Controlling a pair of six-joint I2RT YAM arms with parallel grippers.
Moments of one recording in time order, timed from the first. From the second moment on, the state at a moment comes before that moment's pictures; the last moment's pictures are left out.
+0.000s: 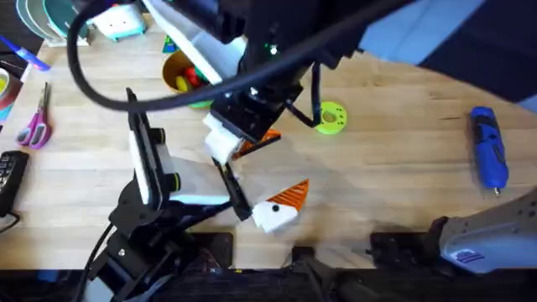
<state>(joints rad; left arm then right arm) -0.61 0.01 0.01 -0.05 0.50 -0.09 1.02 1.78 1.86 -1.31 -0.08 0.09</state>
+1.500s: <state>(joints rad) -0.61 0.01 0.01 -0.05 0.50 -0.08 0.61 0.93 1.34 -1.40 -0.41 -0.13</state>
